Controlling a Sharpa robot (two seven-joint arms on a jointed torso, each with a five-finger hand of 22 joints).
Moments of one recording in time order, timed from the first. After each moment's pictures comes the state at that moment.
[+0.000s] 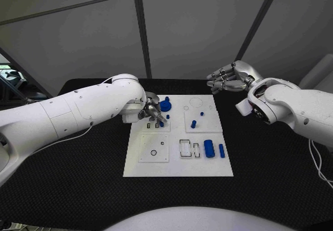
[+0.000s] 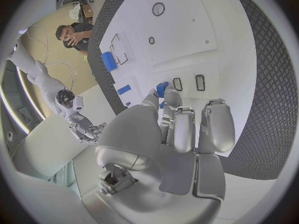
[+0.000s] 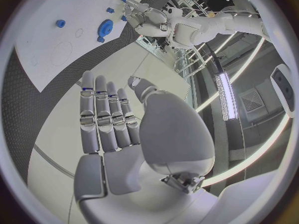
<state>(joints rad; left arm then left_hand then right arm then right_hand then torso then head) 1.28 -0.53 -0.01 1.21 -1.03 0.34 -0.53 1.35 0.12 0.00 0.15 0.11 0.88 0.07 0.59 0.46 1.16 0.00 0.96 0.86 1.47 -0.06 1.43 1.31 0.08 1.42 0.05 1.37 1.21 1.22 -0.82 0.05 1.39 -0.76 -0.34 0.12 1.36 -0.13 0.30 0.08 0.33 1.01 0.19 0.07 0.08 1.20 0.13 0.08 0.07 1.27 0.07 0.08 0.18 0.17 1.17 0.16 0.30 0.11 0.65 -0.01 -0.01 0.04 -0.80</state>
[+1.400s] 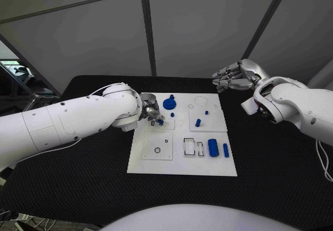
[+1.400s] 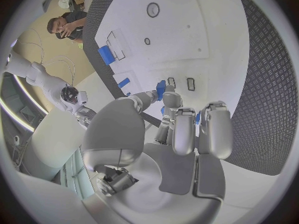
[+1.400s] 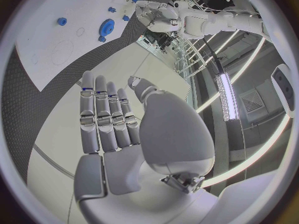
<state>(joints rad) 1.23 -0.69 -0.01 1.45 -1.10 0.05 -0.57 1.11 -0.11 0.65 0.11 0.21 0.88 0.07 0.68 0.55 1.23 0.00 0.99 0.91 1.47 -0.07 1.43 1.31 0.08 1.45 0.03 1.41 1.30 1.22 -0.83 0.05 1.38 -0.77 -0.33 0.12 1.36 -0.13 0.30 0.08 0.33 1.01 0.19 0.07 0.08 1.20 0.13 0.08 0.07 1.27 0.07 0.08 0.18 0.17 1.17 0.16 0.29 0.11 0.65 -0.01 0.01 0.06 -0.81</state>
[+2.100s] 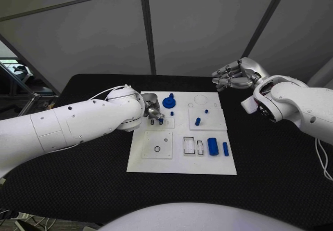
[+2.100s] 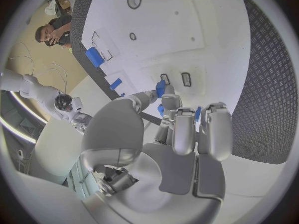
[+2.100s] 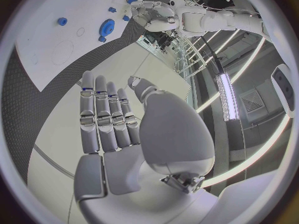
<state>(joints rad) 1.20 -0.66 -0.02 1.43 -1.22 -0.01 -0.59 1.10 -0.12 0.66 0.11 0.24 0.88 0.06 0.69 0.56 1.24 -0.01 1.01 0.93 1.47 -0.07 1.43 1.31 0.07 1.46 0.03 1.42 1.31 1.22 -0.82 0.05 1.38 -0.77 -0.33 0.12 1.36 -0.13 0.30 0.08 0.33 1.01 0.19 0.07 0.08 1.20 0.13 0.08 0.07 1.27 0.07 0.08 0.18 0.17 1.17 0.16 0.29 0.11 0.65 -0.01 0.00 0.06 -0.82</state>
